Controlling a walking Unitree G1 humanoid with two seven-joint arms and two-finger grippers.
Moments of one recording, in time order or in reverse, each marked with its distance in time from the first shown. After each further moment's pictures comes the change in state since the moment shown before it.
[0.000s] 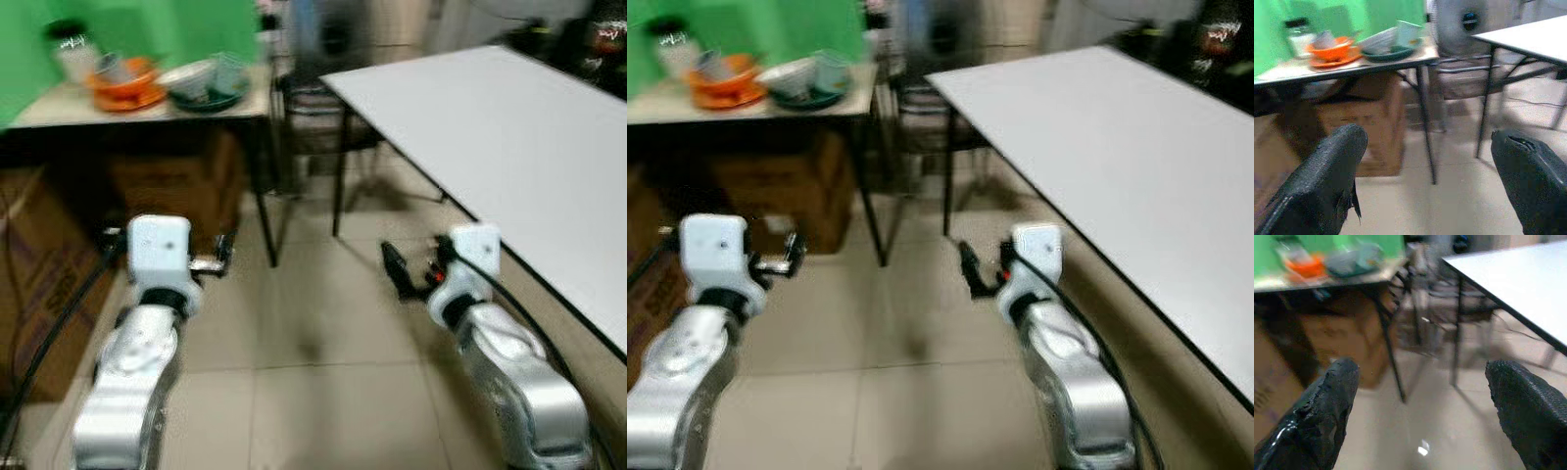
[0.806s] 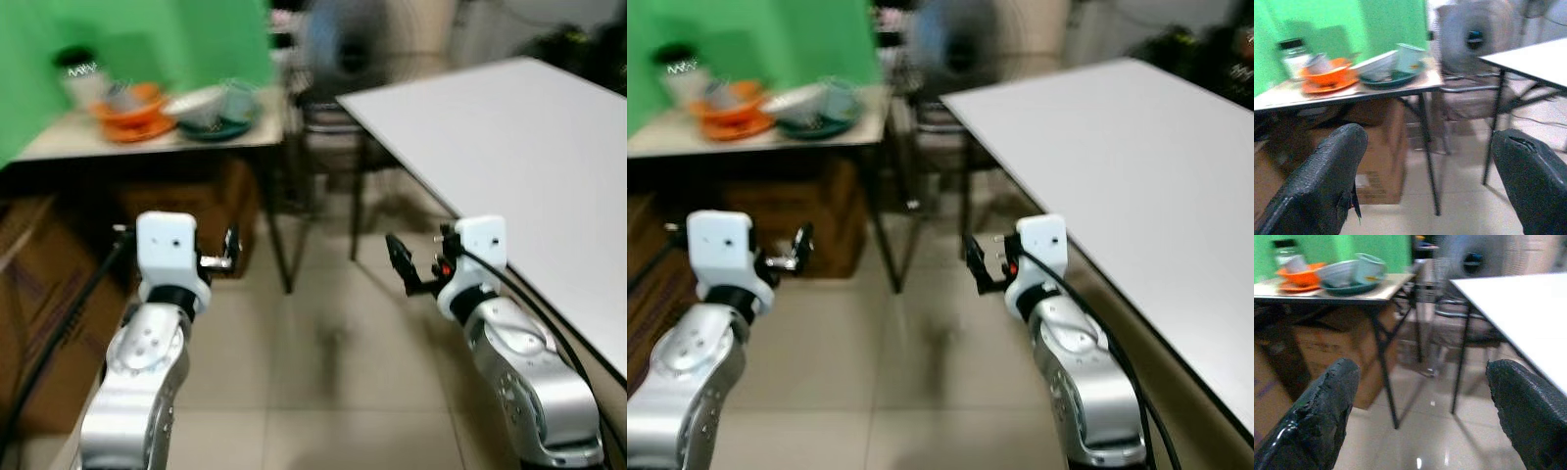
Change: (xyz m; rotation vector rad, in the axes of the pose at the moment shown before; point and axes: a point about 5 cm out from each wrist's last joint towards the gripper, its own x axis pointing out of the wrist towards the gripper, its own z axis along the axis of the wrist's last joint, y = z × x) left arm -0.001 -0.012 0.009 -0.022 -0.046 -0.044; right arm -0.002 -0.010 0.005 -0.077 -0.018 -0.001
